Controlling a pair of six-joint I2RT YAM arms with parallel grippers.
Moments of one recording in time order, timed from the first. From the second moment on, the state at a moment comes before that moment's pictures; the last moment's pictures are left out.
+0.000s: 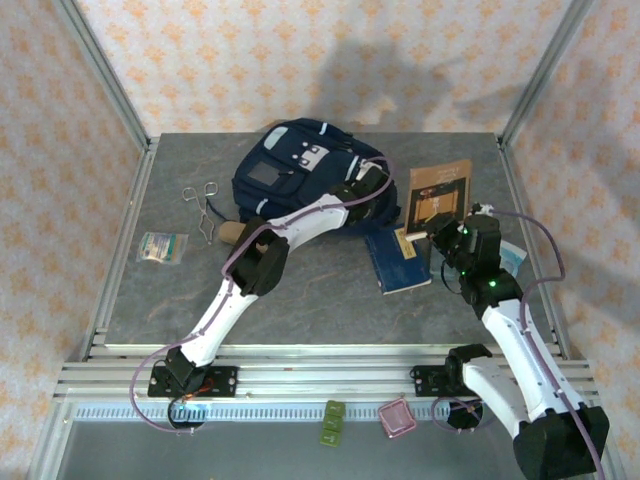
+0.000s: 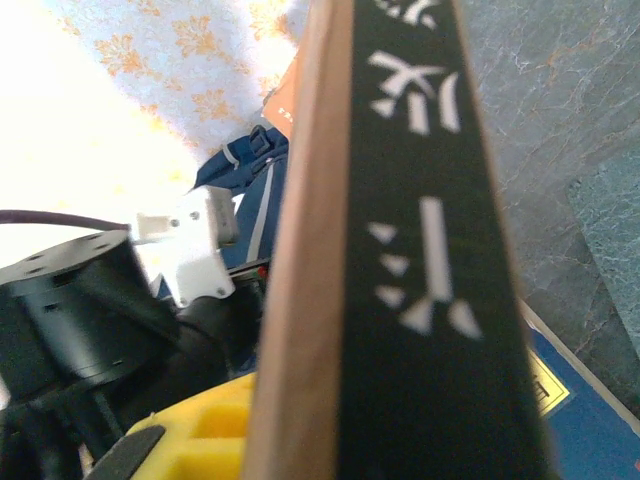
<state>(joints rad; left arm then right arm) -0.72 2.45 2.14 -0.55 -0.53 -0.22 0.15 0.81 0.63 -0.25 -0.08 0.91</state>
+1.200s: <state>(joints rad) -0.68 1.77 1.59 -0.33 -0.47 -0.03 0.29 1.46 0.83 0.21 -0.79 0.93</state>
